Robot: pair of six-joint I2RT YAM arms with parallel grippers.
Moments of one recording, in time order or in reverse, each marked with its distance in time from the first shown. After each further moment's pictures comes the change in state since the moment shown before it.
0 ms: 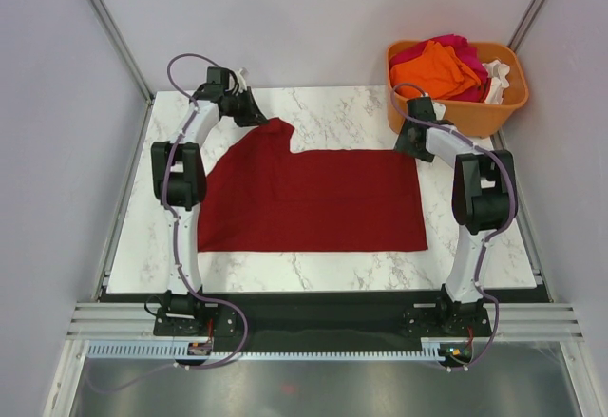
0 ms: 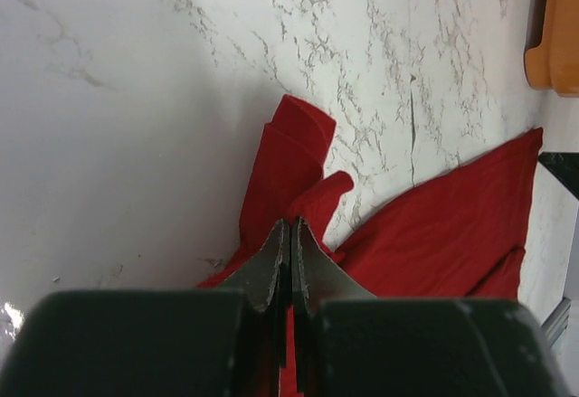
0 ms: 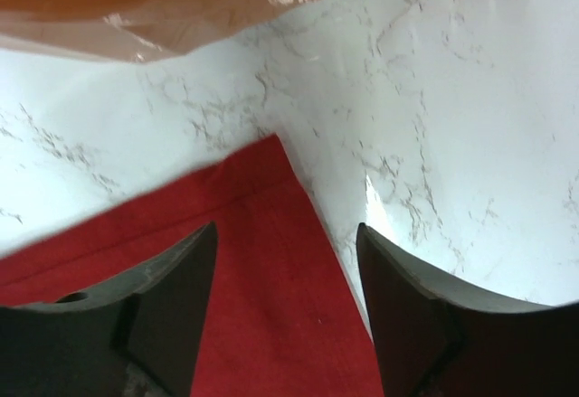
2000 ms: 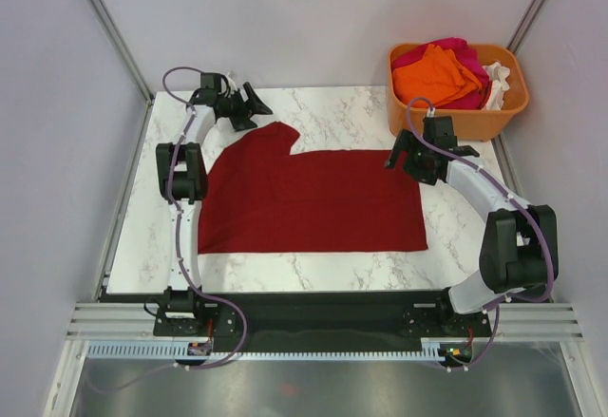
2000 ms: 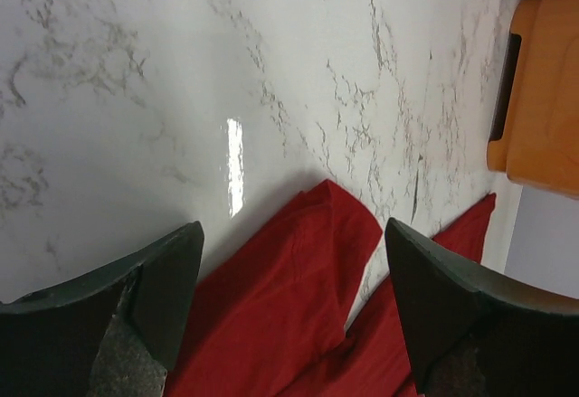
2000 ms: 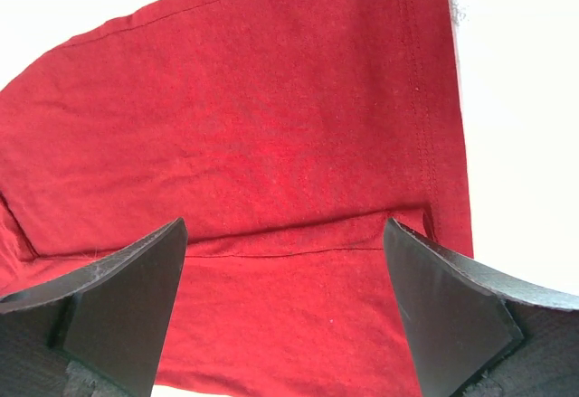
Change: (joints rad) left arm 0.060 0.235 0.211 0.076 0.084 -0.192; right arm 0.018 -0.478 -0.358 -0.011 -0.378 0.054
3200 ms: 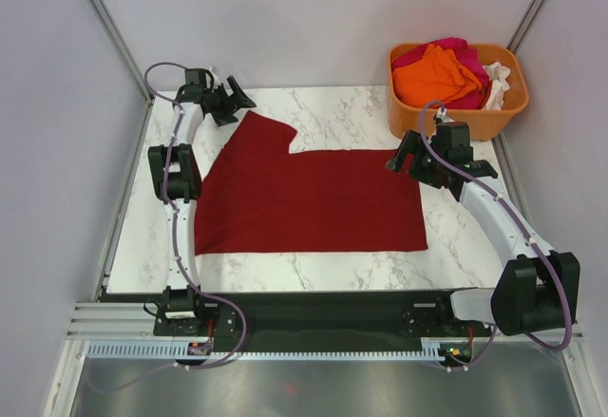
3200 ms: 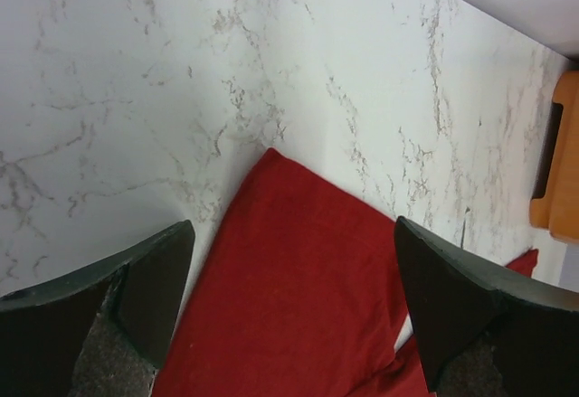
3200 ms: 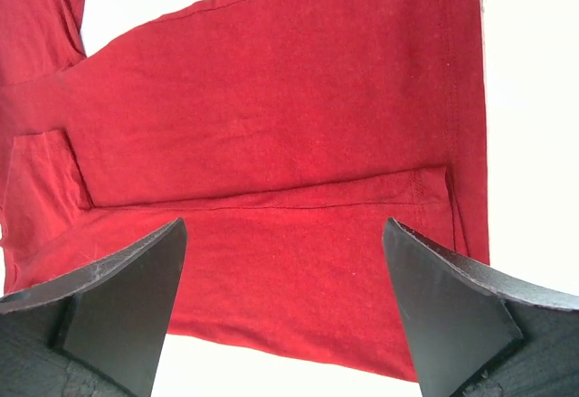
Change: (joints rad) left arm 0.073 0.031 0.093 -0.048 -0.106 0.063; right arm 0.001 -0.245 -0.085 -0.021 -0.069 -0.007
